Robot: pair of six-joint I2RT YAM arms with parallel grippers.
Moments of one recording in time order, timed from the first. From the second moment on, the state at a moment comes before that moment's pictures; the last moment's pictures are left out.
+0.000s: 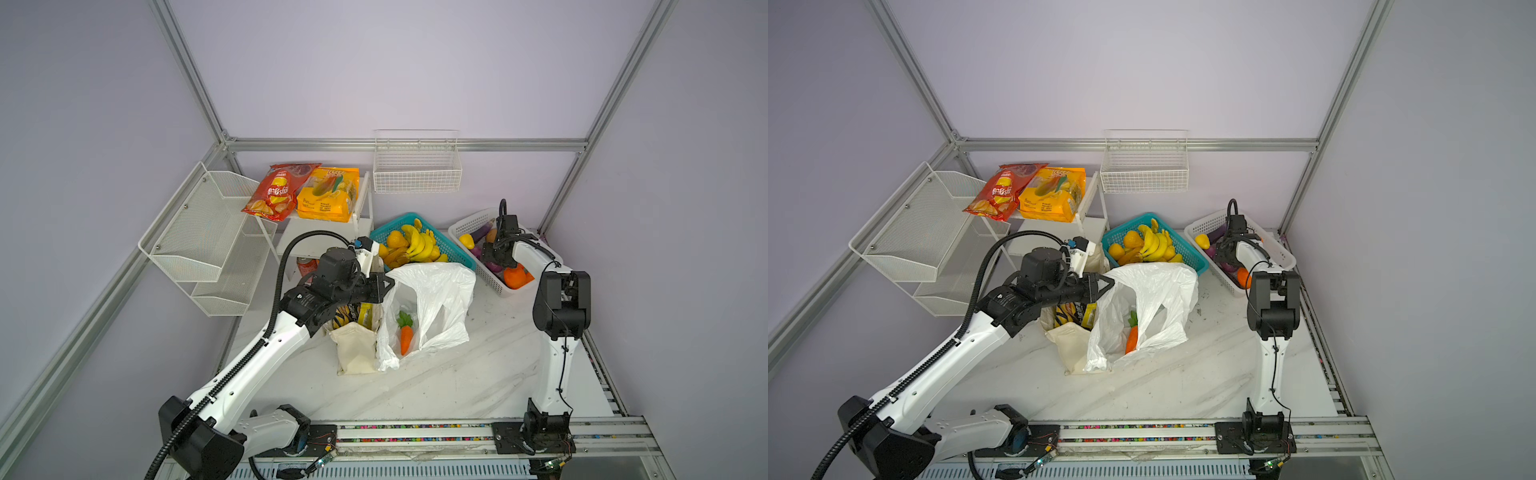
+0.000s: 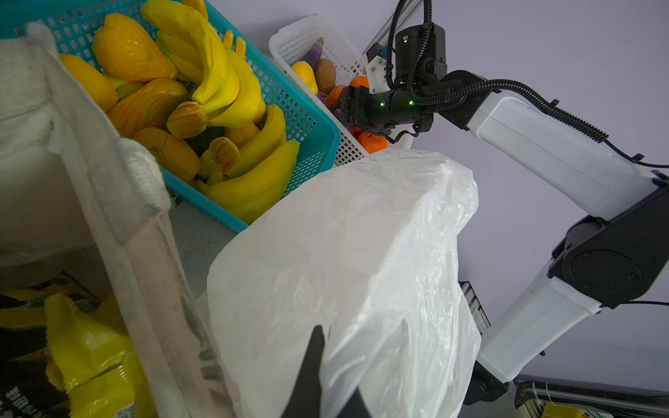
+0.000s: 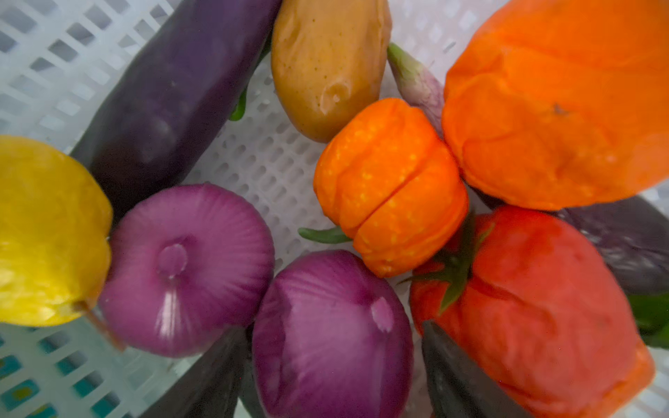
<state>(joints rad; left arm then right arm) -0.53 1.21 1.21 -0.52 0.32 -0.51 0.04 2.20 1.80 -0.61 0.13 0.25</state>
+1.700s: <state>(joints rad) -0.53 1.21 1.21 -0.50 0.31 -0.51 -0.01 2.06 1.72 -0.61 -0.02 0.27</state>
